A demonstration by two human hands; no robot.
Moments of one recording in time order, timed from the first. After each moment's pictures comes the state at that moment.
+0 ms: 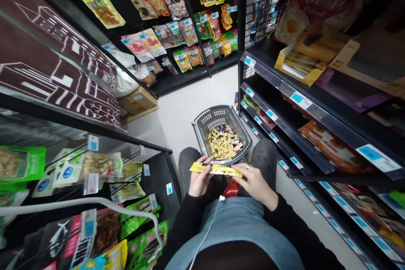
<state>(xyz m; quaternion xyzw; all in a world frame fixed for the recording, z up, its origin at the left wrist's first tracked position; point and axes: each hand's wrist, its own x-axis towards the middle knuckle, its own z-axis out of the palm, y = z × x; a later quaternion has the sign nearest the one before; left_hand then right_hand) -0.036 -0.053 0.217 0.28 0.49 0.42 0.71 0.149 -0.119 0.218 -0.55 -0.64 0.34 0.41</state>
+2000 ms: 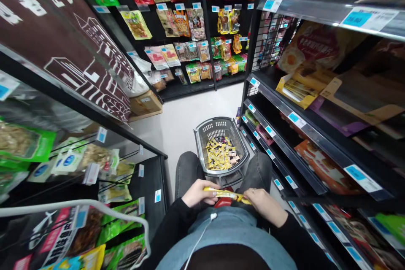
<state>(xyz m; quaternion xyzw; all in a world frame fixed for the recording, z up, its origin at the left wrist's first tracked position) -0.068 -0.068 0.219 0.43 0.50 0.08 0.75 0.181 -0.162 0.202 -0.51 -0.84 0.15 0.11</state>
